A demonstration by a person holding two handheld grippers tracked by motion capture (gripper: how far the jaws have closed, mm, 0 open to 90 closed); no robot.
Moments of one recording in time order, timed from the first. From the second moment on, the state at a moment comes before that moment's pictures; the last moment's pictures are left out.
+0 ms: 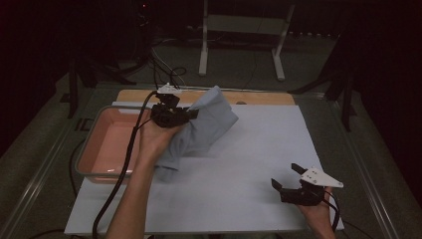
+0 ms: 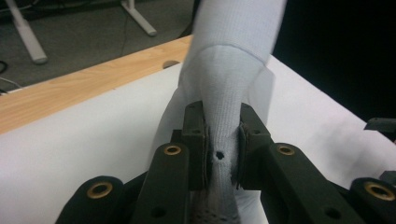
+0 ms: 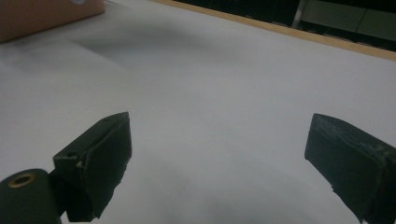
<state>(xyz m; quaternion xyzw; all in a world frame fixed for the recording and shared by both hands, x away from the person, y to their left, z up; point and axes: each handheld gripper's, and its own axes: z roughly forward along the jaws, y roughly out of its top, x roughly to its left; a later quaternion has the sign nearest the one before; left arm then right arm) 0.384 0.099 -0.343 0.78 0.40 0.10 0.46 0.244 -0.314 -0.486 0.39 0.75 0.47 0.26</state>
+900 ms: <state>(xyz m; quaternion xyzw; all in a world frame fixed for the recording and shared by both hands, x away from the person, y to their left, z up) 0.391 0.050 -0.381 0.80 0.40 0.08 0.44 0.245 -0.314 -0.486 0.38 0.75 0.47 0.26</state>
